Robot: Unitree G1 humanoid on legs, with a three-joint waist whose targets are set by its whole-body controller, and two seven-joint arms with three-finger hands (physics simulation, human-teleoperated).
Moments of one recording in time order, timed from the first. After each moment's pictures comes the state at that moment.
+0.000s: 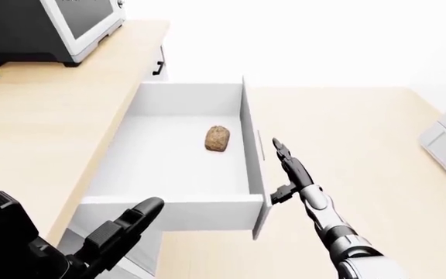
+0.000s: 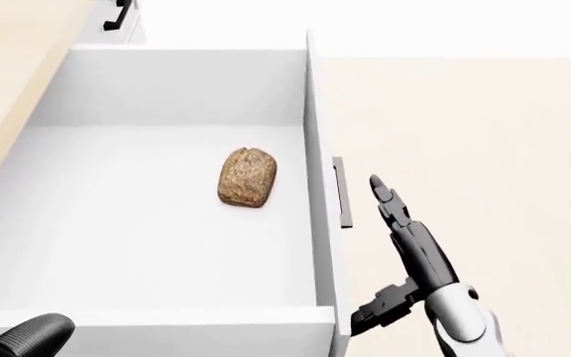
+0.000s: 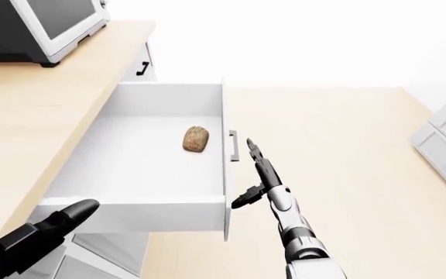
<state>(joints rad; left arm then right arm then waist) 0.26 -0.21 0.17 -1.02 0.96 -0.45 0.26 -0.64 -0.21 -0.06 1.26 -0.25 -0.56 0.12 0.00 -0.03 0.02</state>
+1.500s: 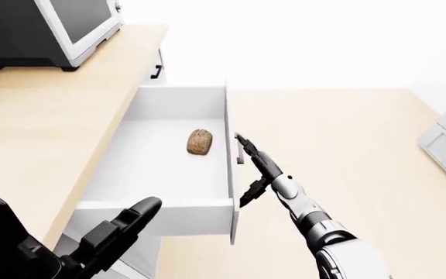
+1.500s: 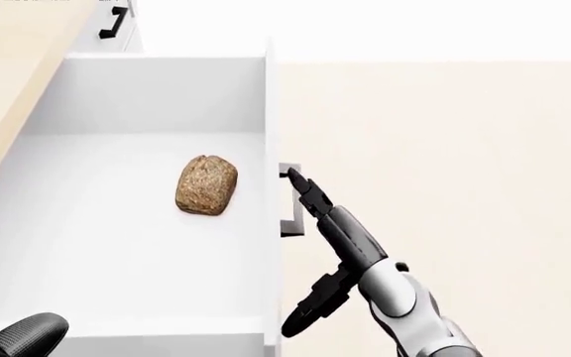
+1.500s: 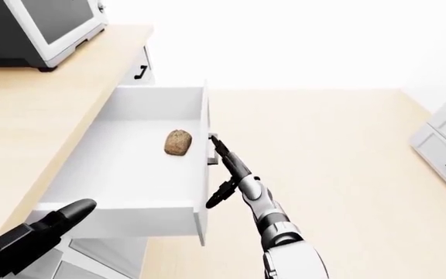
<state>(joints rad) 0.25 -0.22 0.20 -1.02 0.93 -0.46 0.24 -0.77 -0.08 0.00 1.31 -0.42 -0.51 0.12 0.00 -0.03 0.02</state>
